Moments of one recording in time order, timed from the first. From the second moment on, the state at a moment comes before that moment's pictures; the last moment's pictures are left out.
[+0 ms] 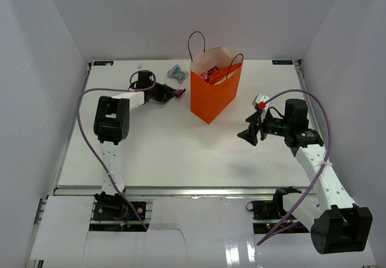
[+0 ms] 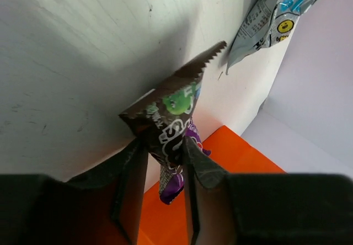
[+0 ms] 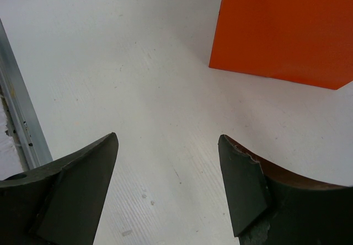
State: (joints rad) left arm -0.17 2.27 1.56 -0.03 0.31 -1.37; right arm 0.11 0.97 0.77 -0.39 -0.89 -0.48
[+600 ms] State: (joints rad) left arm -0.17 1.88 1.39 -0.01 0.26 -0.93; right arm 0.11 0.97 0.77 -0.39 -0.88 -0.48
